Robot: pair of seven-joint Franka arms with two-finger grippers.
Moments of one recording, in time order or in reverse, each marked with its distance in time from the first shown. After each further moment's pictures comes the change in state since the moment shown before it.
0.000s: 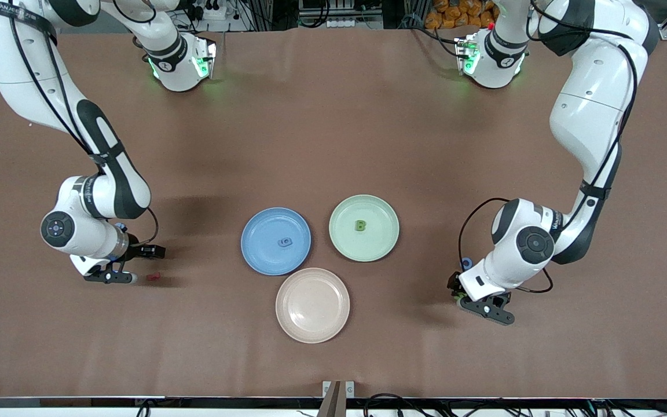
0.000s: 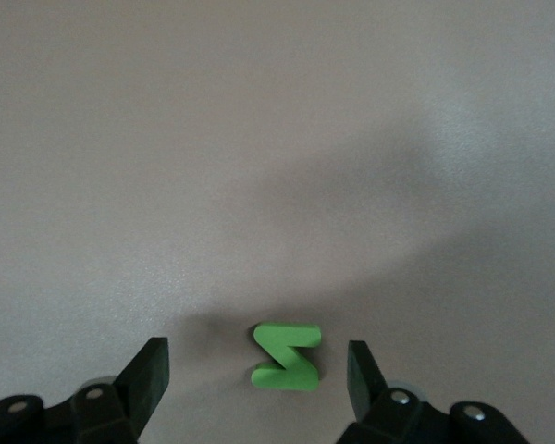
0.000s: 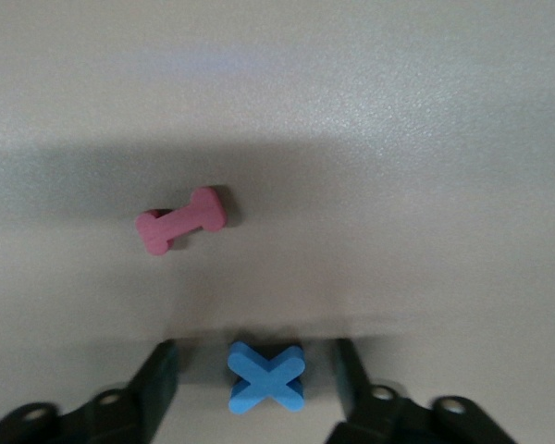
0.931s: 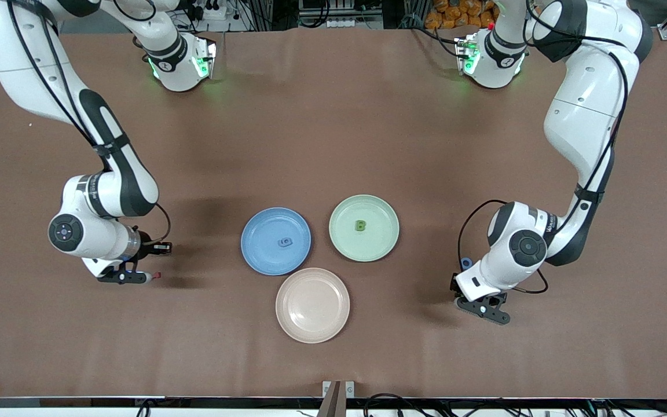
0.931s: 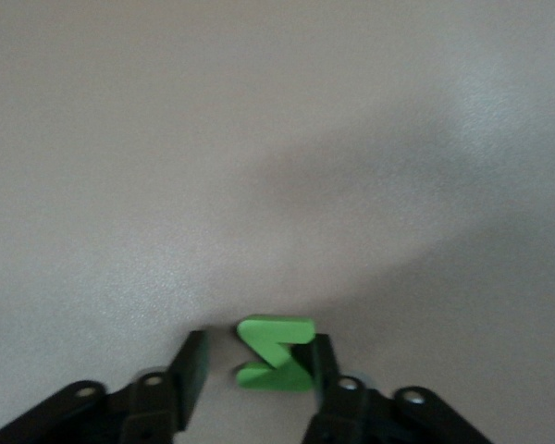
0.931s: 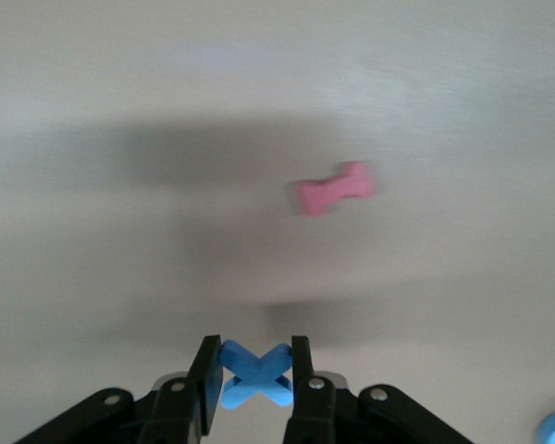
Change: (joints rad) left arm -0.031 0.024 0.038 0.011 0.005 0.000 0.001; right arm 0.001 -0.035 0.102 0.066 0.001 -0.169 0.073
